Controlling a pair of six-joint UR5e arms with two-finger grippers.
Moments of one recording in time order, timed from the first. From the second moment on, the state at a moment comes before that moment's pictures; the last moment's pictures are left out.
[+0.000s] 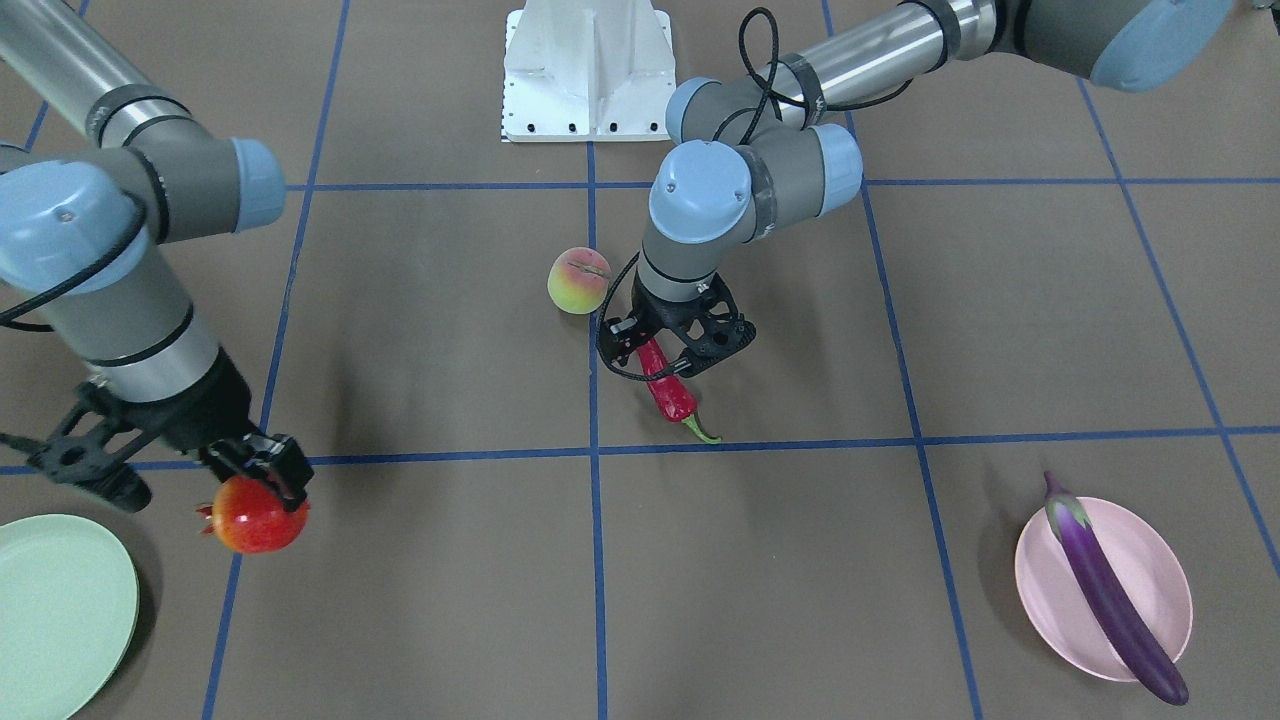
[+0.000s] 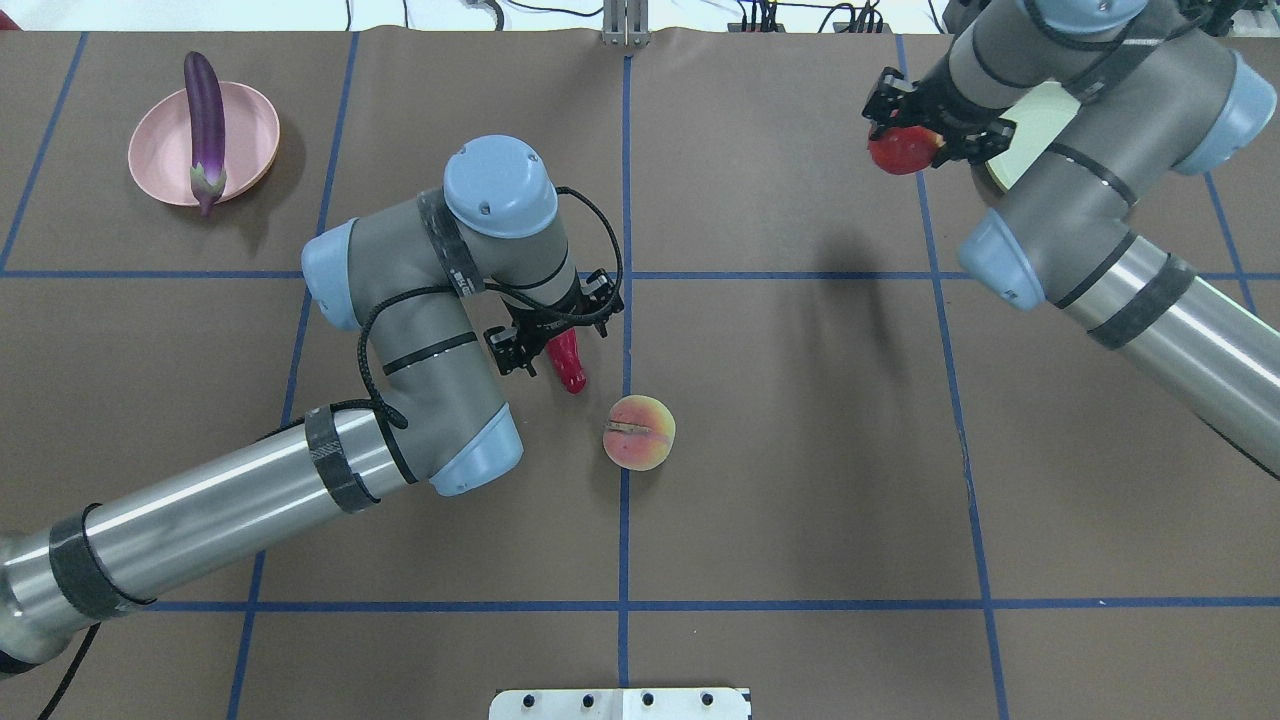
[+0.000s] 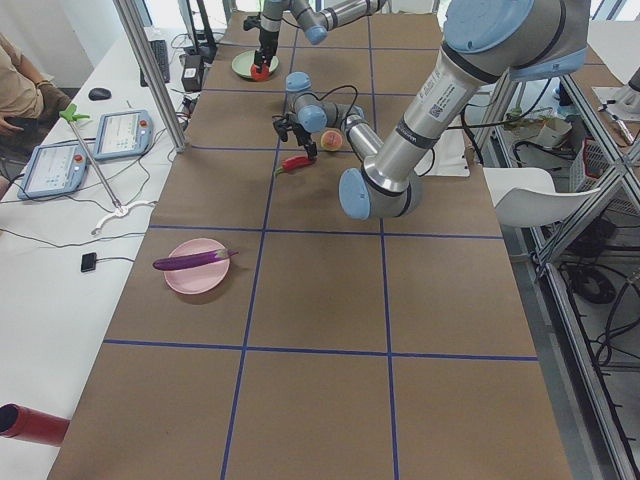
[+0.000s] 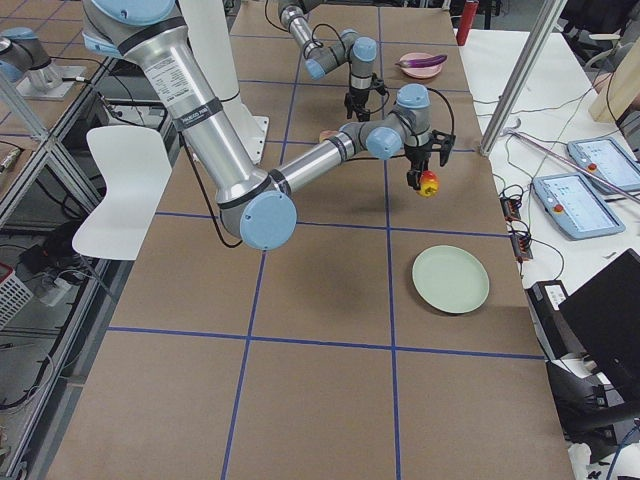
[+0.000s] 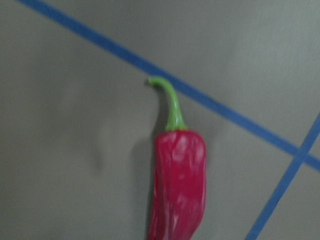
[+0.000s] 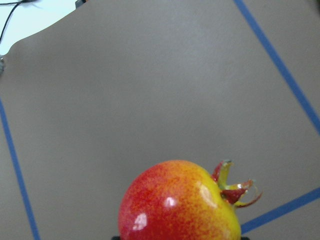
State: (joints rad) left arm -0.58 -2.40 -1.37 -1.71 -2.02 -1.68; right arm 1.03 -1.02 1.48 -1.32 2.01 1.20
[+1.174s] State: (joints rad) left arm -0.65 -2.43 -1.31 -1.71 -1.97 -1.59; right arm 1.25 -1.02 0.99 -1.17 2.15 0.80
